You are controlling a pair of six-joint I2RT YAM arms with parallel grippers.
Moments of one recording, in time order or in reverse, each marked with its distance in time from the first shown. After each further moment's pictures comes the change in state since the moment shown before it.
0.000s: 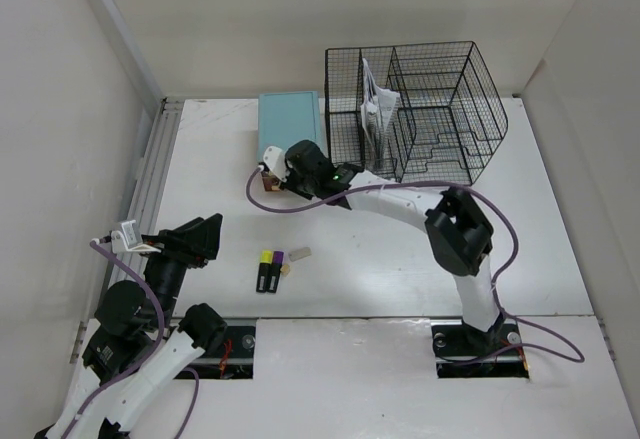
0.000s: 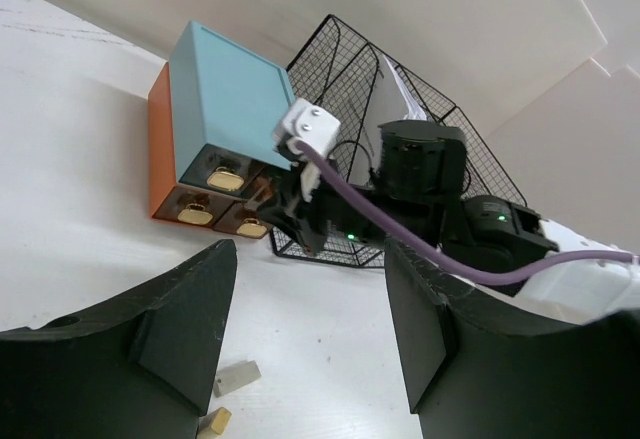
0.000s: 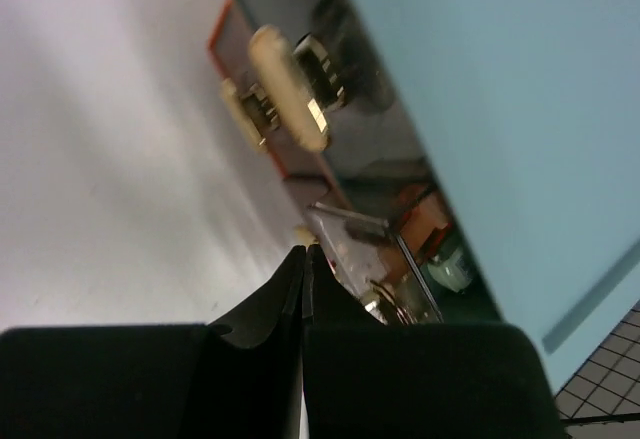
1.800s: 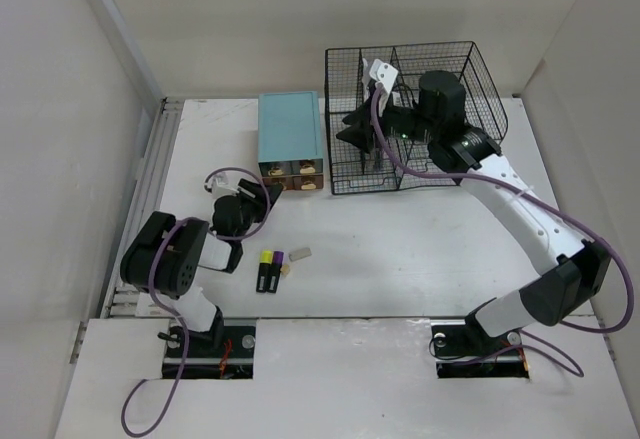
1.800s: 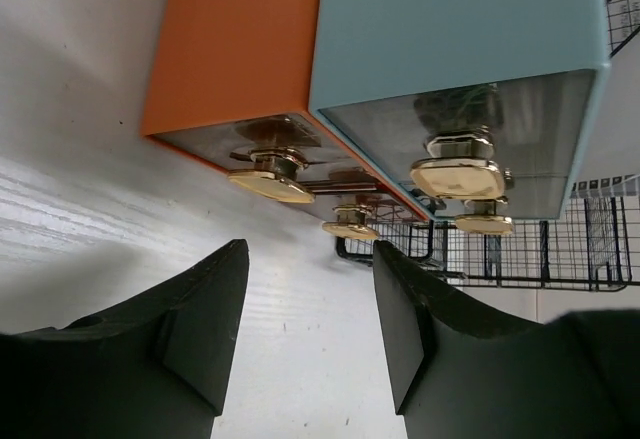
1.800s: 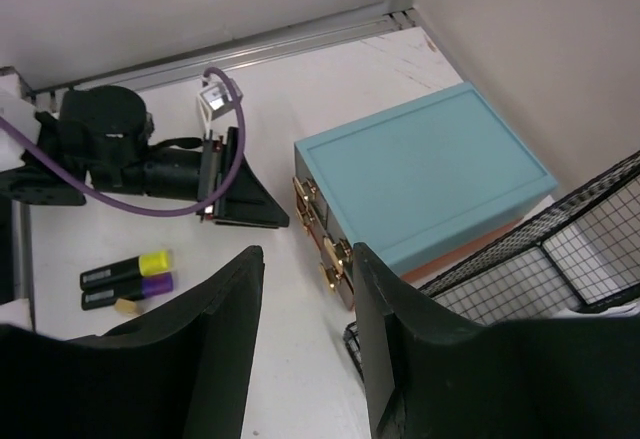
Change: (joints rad) left arm 0.481 1.604 -0.372 1.594 0.598 -0.515; right arm -0.364 -0.562 -0.084 0.022 -0.737 0.238
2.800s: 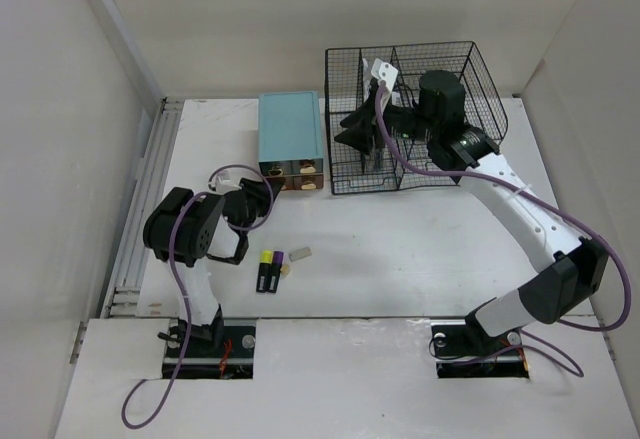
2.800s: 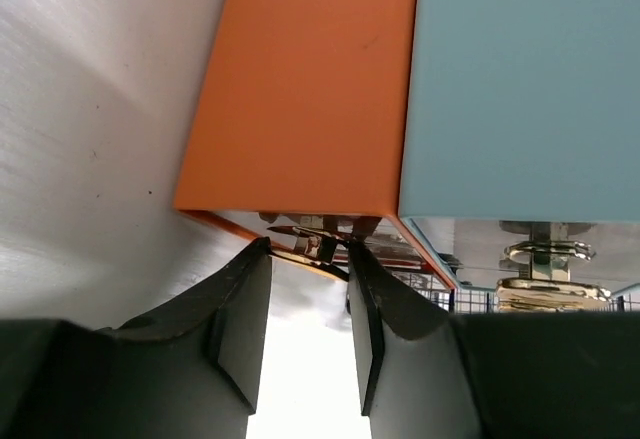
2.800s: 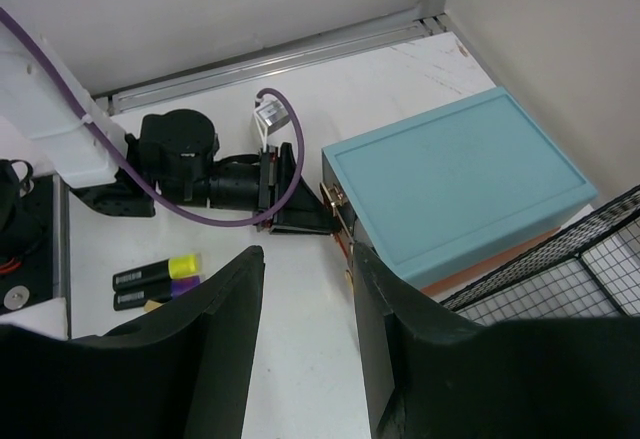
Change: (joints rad) left arm 0.011 0.269 0.104 0.159 -0.036 -0.085; right arm -0.014 0.010 -0.014 0.035 -0.085 0.066
